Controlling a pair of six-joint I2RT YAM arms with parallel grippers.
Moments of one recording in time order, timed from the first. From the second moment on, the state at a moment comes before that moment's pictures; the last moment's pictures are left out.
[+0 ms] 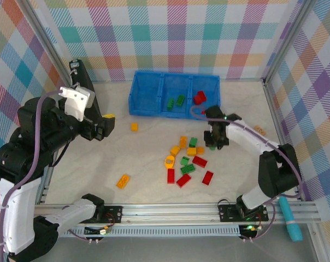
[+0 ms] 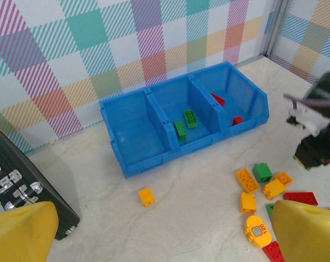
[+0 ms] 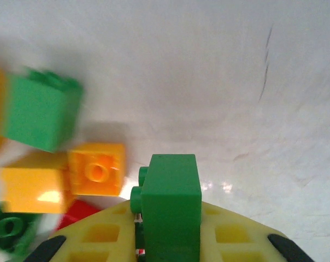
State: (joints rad) left arm -0.40 1.00 1.80 -1.19 0.03 0.11; right arm 0.41 1.54 1.14 -0.91 0.06 0.37
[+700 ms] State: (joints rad) left arm -0.40 1.09 1.82 -1.19 0.02 0.13; right arm 0.44 1.86 1.79 -0.78 0.04 0.17
